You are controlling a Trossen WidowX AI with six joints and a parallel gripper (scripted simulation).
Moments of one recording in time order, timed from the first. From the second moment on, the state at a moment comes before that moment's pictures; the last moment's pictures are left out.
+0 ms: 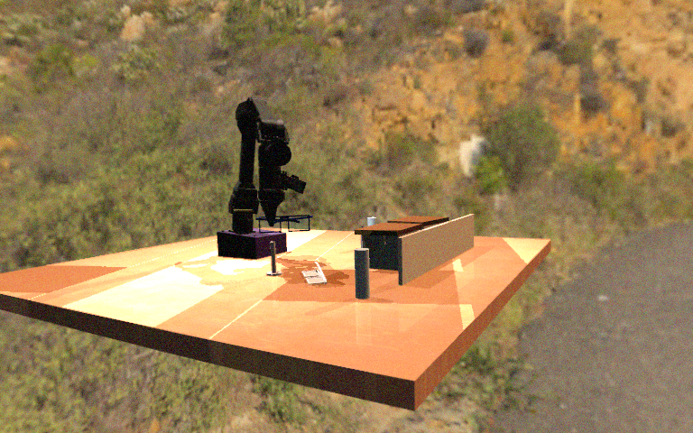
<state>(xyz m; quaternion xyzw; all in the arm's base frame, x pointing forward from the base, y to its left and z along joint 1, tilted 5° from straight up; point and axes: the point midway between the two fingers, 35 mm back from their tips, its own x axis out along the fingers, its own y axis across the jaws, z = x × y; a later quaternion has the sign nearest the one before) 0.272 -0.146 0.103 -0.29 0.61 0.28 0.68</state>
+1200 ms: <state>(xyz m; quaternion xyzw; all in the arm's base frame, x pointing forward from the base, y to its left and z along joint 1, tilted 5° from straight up) 0.267 -0.167 0.041 -0.36 0.58 0.34 0.65</state>
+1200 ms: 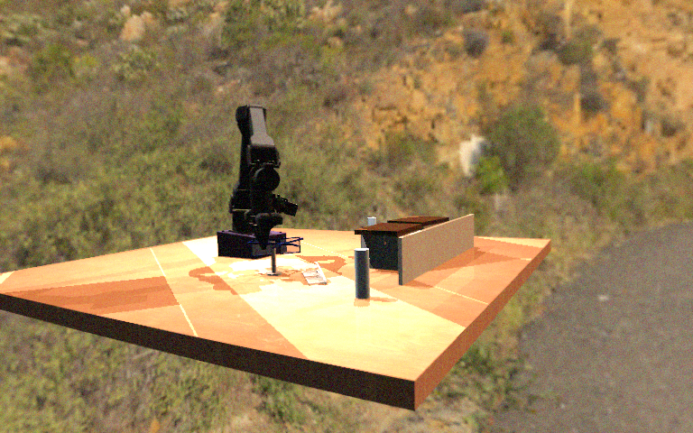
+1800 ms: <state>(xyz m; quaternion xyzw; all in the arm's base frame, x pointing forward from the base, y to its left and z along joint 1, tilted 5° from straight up) 0.264 -0.156 0.041 -0.36 0.58 0.34 0.65</state>
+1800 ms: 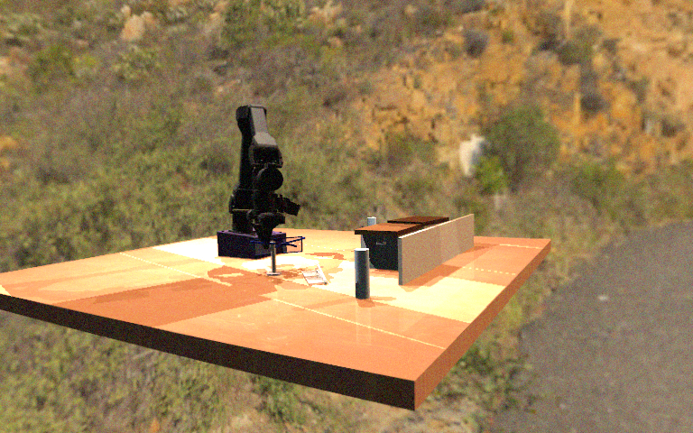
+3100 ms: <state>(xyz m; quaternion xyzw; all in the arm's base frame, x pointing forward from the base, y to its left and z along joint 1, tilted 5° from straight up) 0.265 -0.125 0.042 -0.36 0.58 0.34 0.65</state>
